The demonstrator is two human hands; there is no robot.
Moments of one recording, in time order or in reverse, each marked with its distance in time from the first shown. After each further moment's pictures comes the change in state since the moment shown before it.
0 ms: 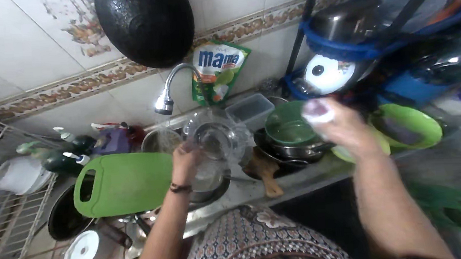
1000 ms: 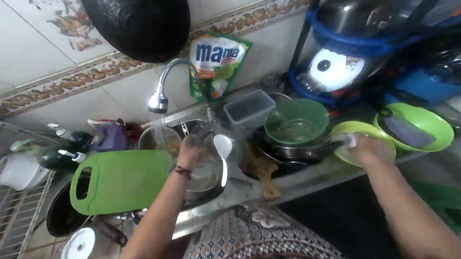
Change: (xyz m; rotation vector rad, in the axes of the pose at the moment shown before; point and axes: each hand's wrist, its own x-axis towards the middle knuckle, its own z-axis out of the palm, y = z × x) left_hand 0.045 -0.023 0.012 0.194 -0.106 -0.173; right_hand 0.009 0.170 0.016 -0.485 -0.198 0.564
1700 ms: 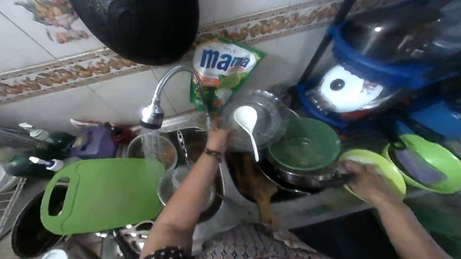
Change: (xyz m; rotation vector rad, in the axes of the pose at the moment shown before) left_hand 0.096 0.028 0.101 -0.369 -0.080 0.072; right_hand 0.025 0.017 0.021 -0.061 -0.106 -0.168
